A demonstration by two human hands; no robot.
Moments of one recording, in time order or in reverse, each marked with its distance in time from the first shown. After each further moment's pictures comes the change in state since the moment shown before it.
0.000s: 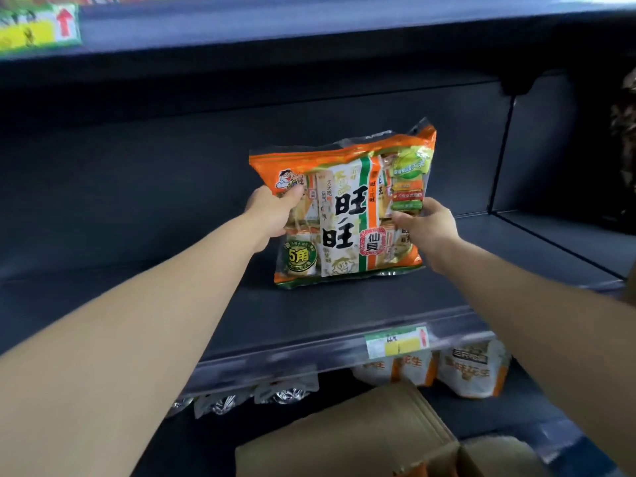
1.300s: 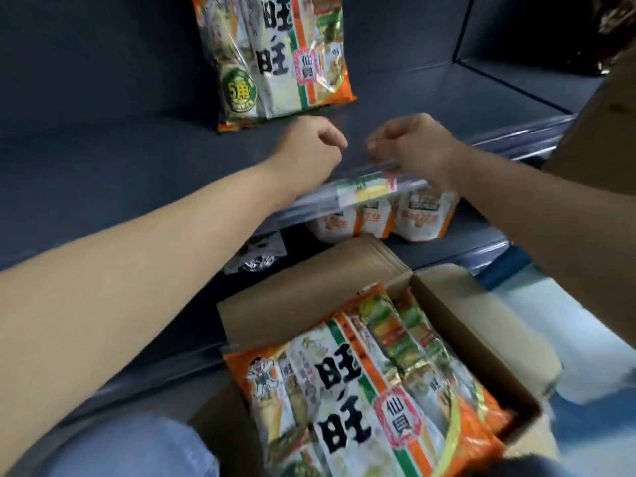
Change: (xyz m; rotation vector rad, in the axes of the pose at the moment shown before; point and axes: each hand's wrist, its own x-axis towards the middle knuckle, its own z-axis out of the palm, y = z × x) left_hand -0.111 -0.069 0.067 0.278 -0.366 0.195; right_hand -0.100 0.046 -0.023 -0.345 -0.278 0.040
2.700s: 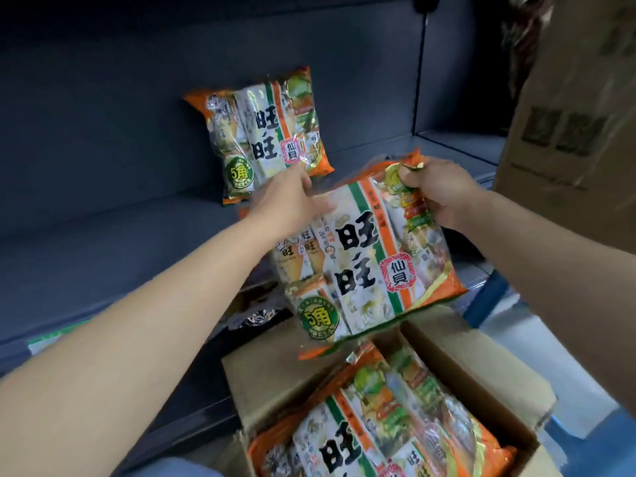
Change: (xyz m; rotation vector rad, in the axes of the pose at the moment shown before) left_hand -0.032 0.051 -0.027 0.422 0.065 0.046; right_hand -0.035 -0.012 -0.060 0.392 0.235 0.148
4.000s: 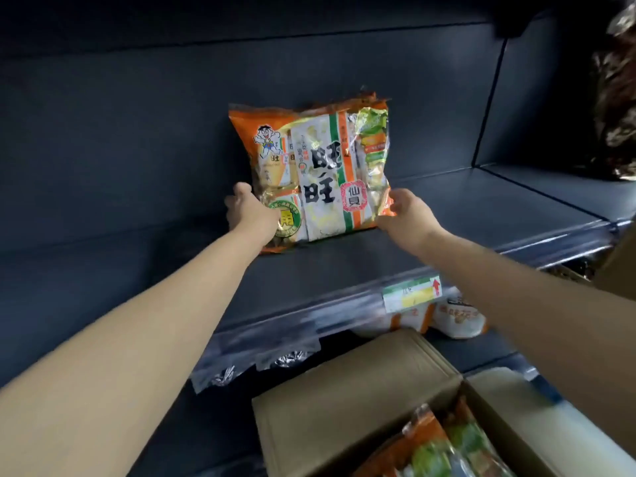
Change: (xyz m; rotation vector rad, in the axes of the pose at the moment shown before) left_hand 0.109 -0.136 -0.013 -0.351 0.316 -0.426; right_hand 0.079 0.013 0.119 -0.445 -0.039 -0.197
